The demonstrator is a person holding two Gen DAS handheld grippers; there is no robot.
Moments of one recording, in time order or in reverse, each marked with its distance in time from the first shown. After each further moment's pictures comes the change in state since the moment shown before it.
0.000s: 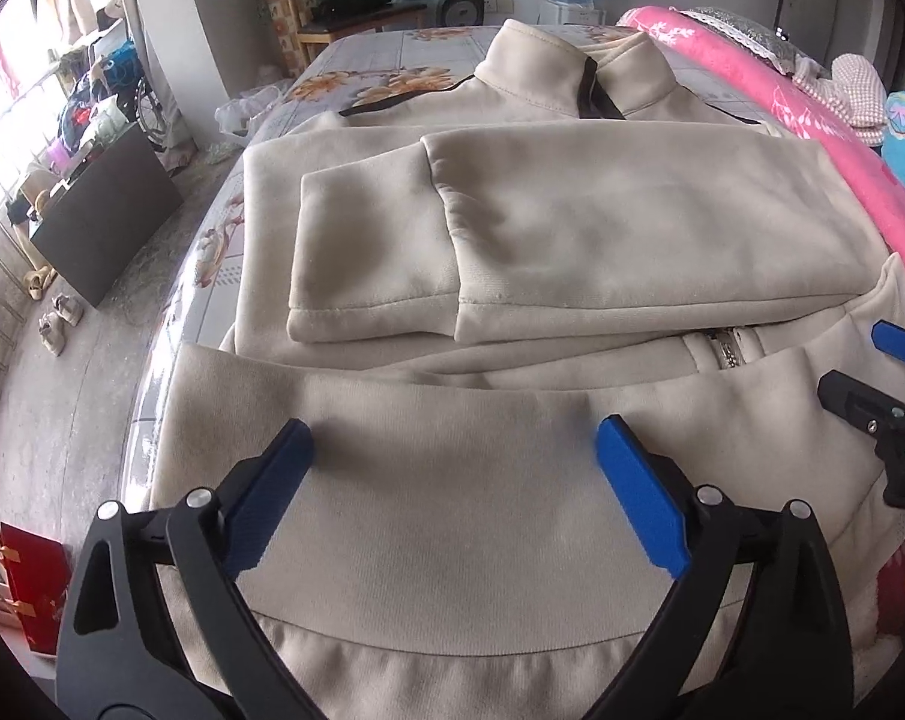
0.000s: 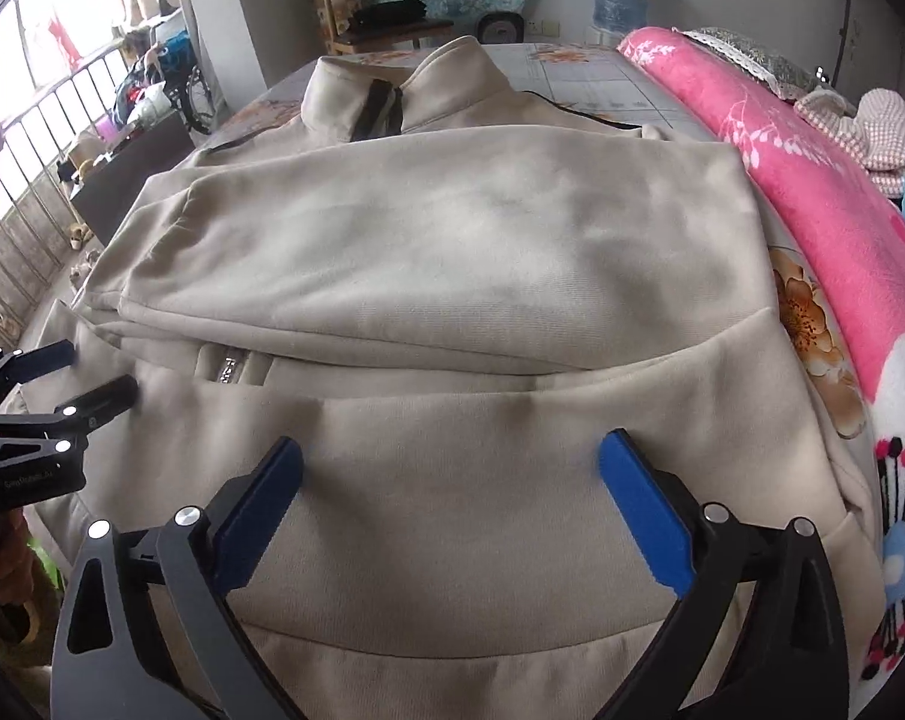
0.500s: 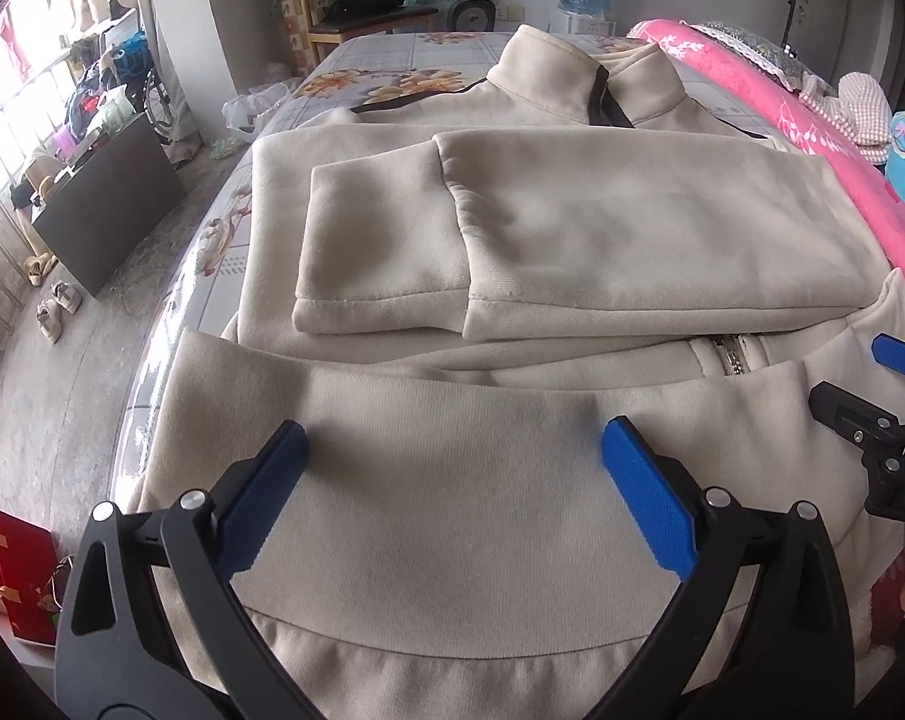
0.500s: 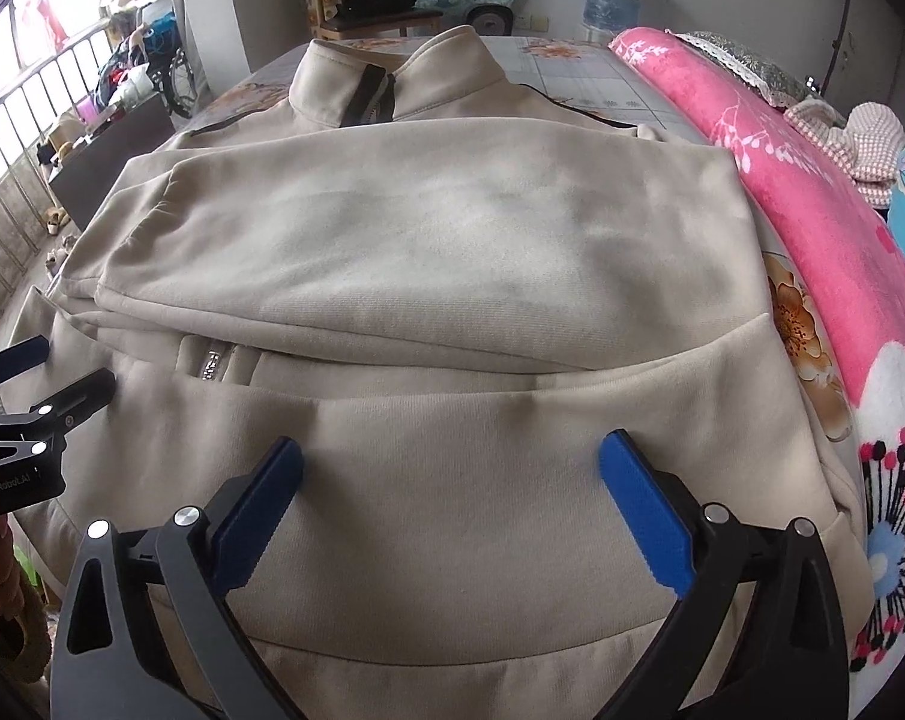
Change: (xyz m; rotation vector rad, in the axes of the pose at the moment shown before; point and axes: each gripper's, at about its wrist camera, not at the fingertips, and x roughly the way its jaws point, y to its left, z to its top) left arm 0.000 0.001 -0.004 -0.025 -0.020 -0.002; right arm 0.004 0.006 0.003 -0.003 0.030 -0.054
